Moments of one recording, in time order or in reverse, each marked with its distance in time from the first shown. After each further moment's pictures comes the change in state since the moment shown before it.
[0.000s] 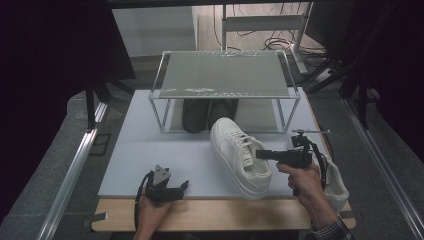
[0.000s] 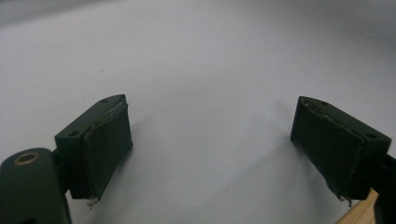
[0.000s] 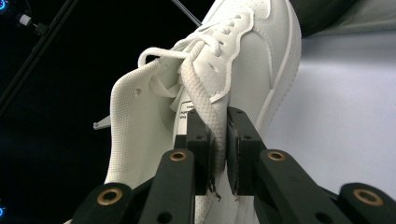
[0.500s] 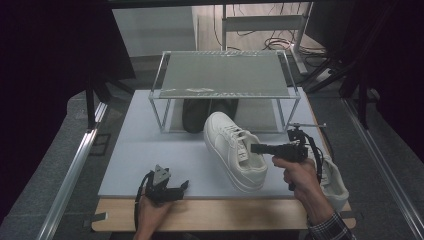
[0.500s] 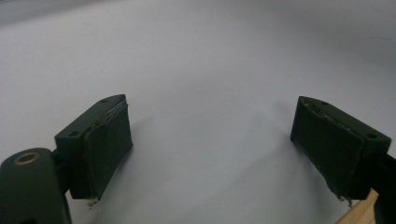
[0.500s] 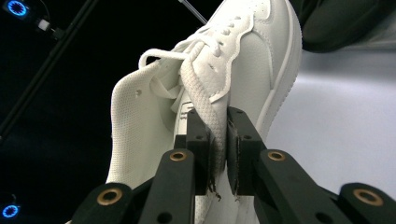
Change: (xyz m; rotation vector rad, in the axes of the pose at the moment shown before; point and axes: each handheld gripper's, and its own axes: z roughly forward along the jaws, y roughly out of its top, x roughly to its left) left arm 0.000 0.000 0.000 0.000 0.001 0.001; right arm 0.014 0.015 0.007 -0.009 0.044 -0.005
